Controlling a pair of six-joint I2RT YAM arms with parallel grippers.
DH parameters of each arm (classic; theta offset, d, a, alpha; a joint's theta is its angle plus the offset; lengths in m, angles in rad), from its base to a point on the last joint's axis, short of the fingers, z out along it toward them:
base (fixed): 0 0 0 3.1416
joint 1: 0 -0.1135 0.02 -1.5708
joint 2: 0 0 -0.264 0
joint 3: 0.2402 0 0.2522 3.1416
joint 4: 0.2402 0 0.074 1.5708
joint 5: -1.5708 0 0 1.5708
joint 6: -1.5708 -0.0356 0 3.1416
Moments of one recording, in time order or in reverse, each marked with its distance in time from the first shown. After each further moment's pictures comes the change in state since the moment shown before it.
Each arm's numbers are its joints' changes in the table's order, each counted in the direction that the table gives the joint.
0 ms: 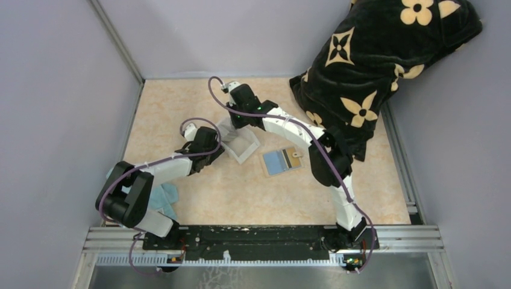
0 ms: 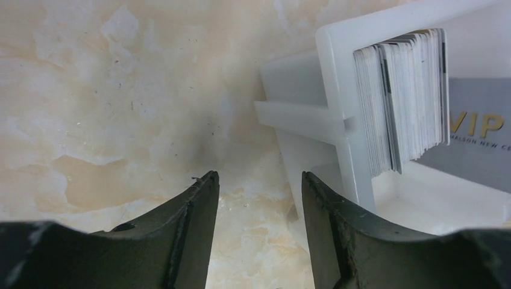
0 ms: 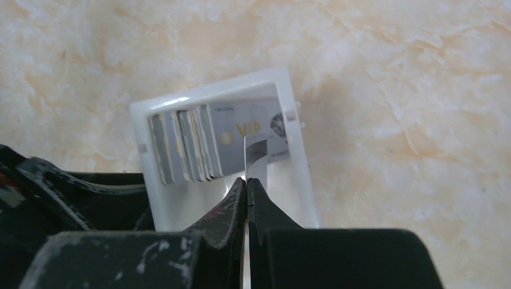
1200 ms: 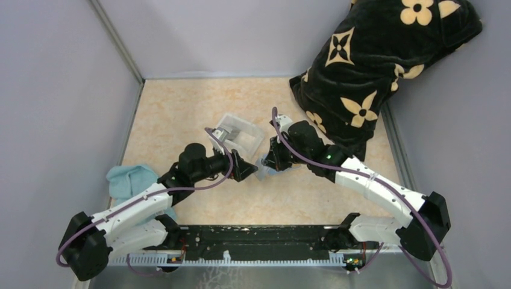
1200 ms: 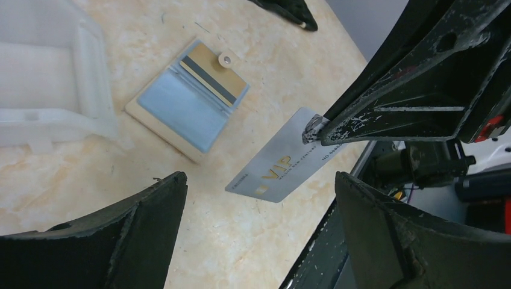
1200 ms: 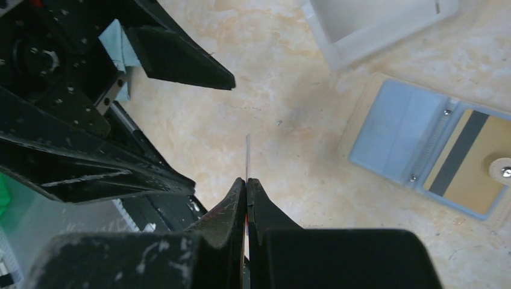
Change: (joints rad) left arm 0.251 0.544 -0.166 -0.200 -0.619 -0.493; right arm -0.017 0.984 -0.927 -0.048 0.182 -0.195
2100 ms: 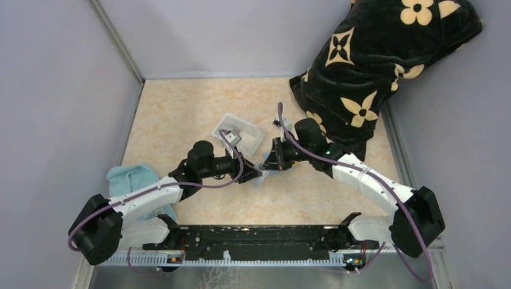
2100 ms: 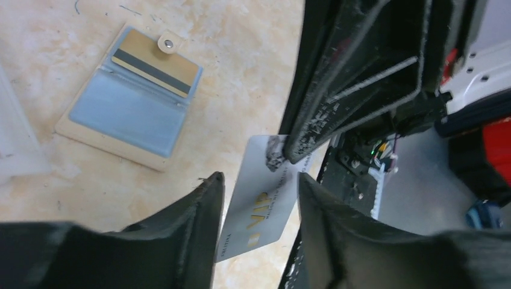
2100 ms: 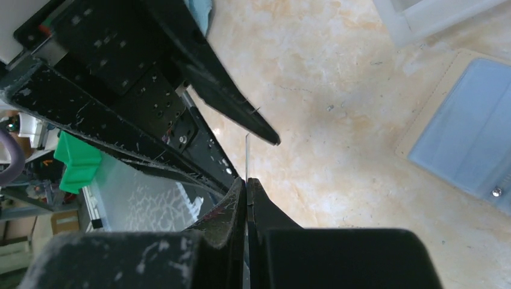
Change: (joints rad) left arm 0.014 -0.177 -0.003 -0.171 -0.248 -0.102; right arm 0.141 -0.039 -0.092 -0.124 0.365 -0.073
